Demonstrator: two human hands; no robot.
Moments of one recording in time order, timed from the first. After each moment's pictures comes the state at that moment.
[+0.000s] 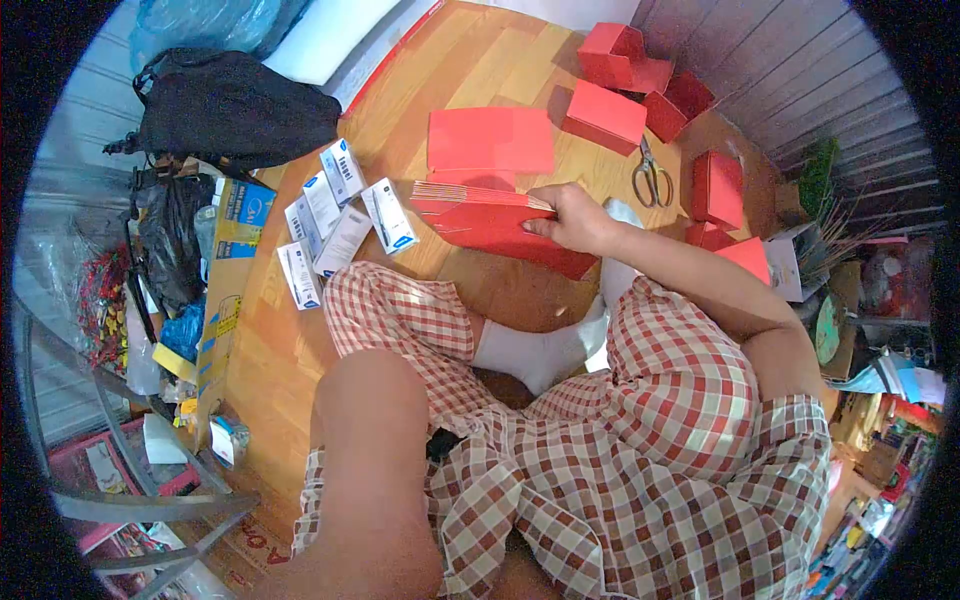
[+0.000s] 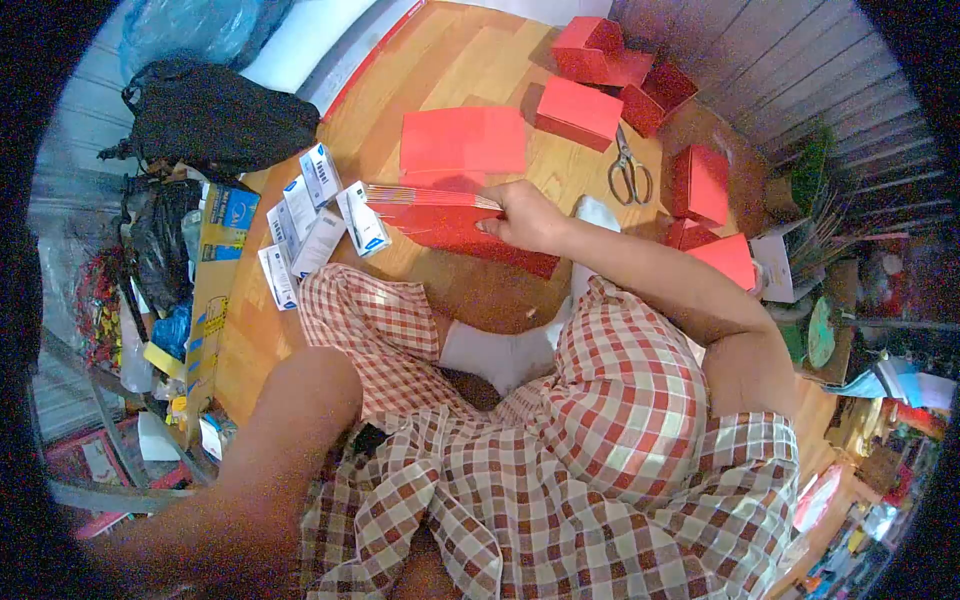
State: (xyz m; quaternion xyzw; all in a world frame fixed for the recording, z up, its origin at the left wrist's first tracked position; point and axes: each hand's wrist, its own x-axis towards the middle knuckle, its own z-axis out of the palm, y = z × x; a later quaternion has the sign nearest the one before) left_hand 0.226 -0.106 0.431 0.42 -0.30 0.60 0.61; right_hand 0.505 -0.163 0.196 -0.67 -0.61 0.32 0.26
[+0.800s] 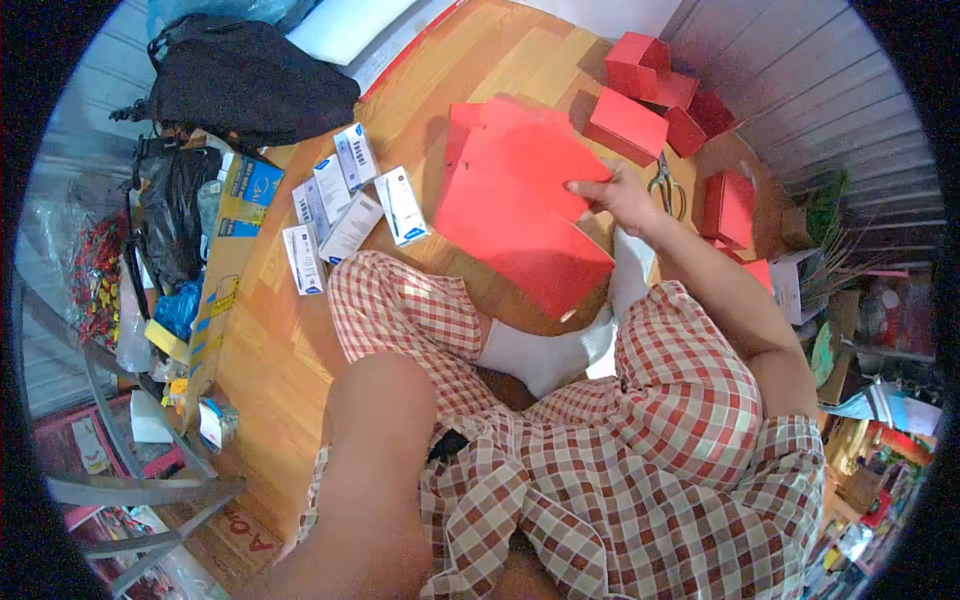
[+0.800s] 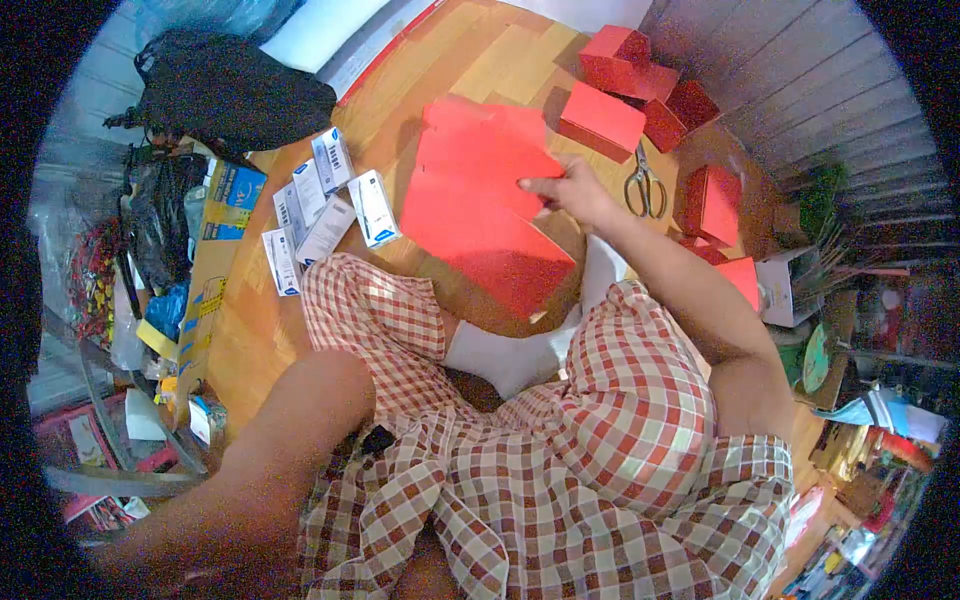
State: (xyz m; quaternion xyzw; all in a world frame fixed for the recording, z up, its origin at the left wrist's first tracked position) left_hand 0.226 -0.078 0.407 0.38 -0.22 0.78 0.45; right_hand 0.545 -0.157 0.188 -0.67 -0.32 0.51 0.44
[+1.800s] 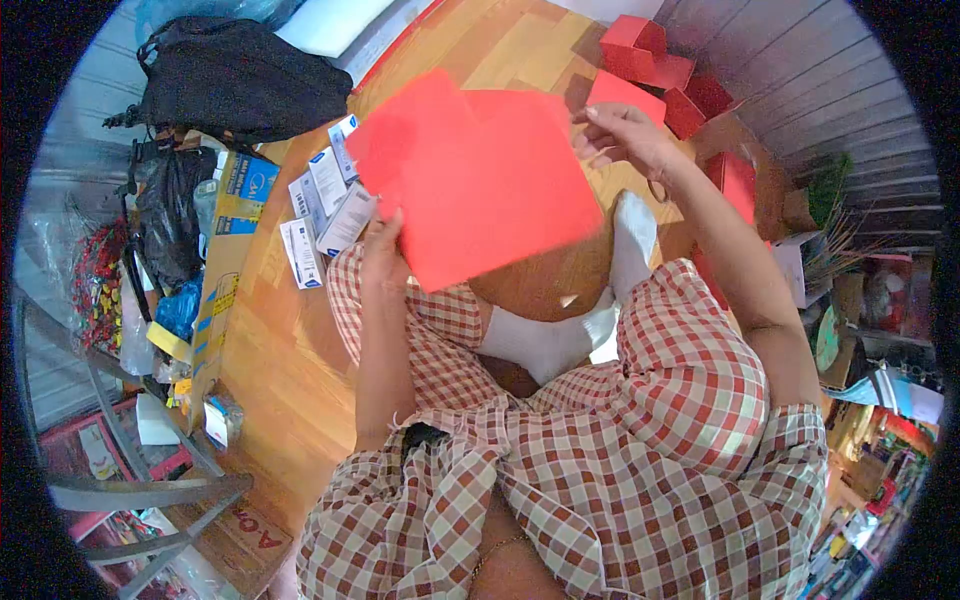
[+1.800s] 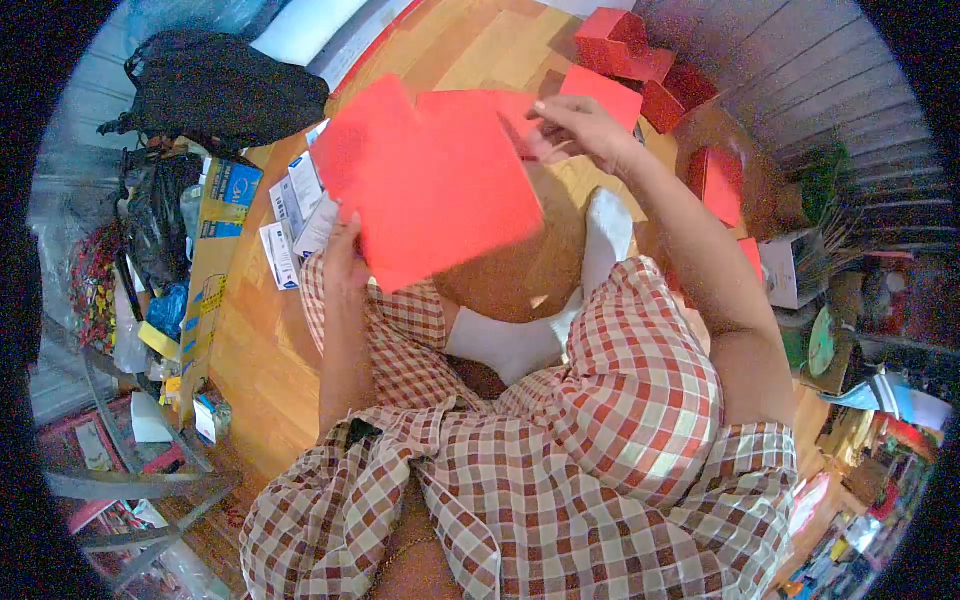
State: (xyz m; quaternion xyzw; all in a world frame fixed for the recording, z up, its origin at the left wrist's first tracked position) left_hand 0.235 -0.027 0.112 0.28 0.28 0.37 0.84; right_hand 0.583 -0.139 0.217 -0.65 -0.31 0.54 0.44
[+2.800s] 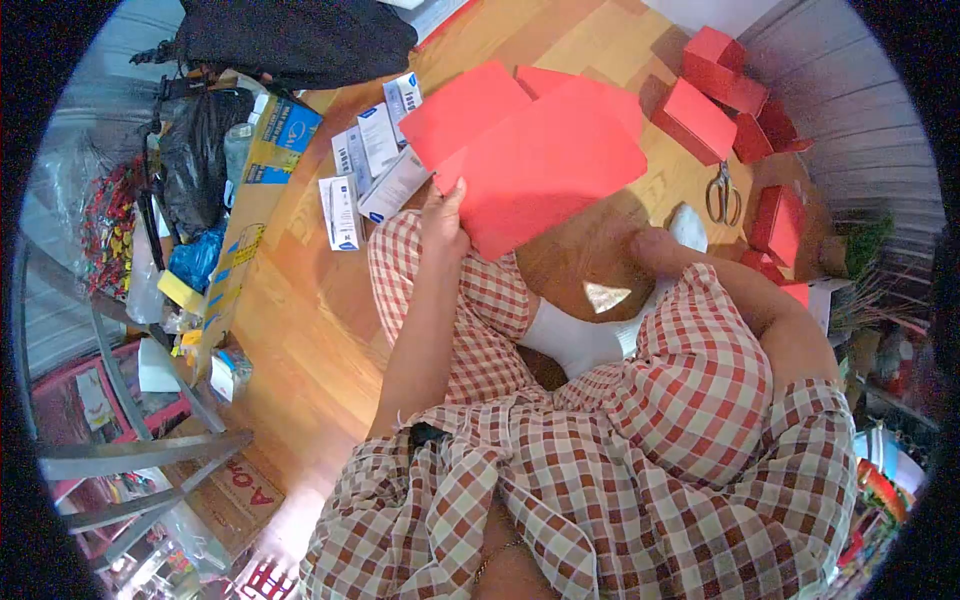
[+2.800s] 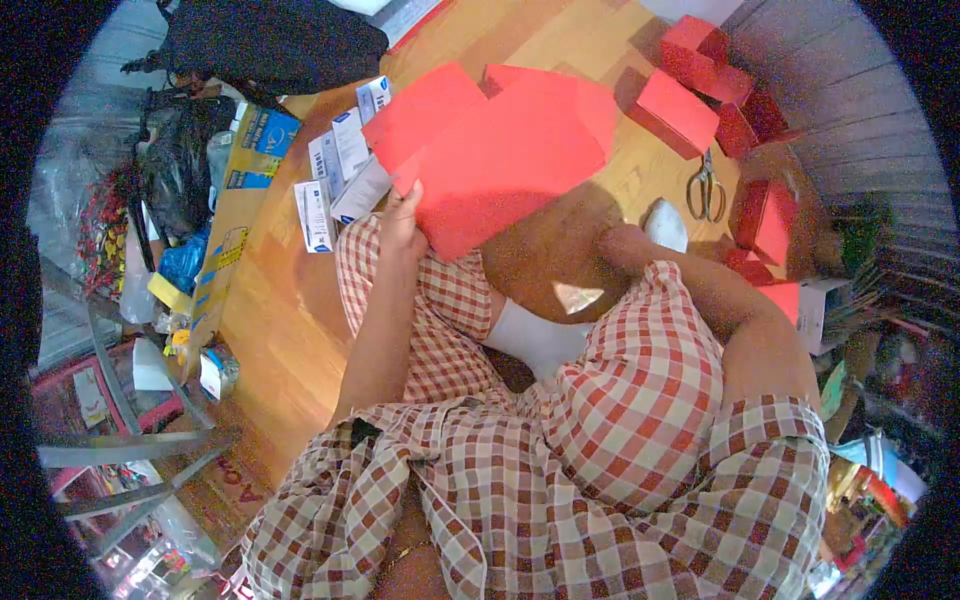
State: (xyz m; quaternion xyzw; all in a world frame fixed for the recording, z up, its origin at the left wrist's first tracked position) left_hand 0.268 -0.056 0.122 0.26 0.30 0.44 0.81; right_hand 0.562 -0.251 0.103 -0.54 -0.75 0.27 -0.26
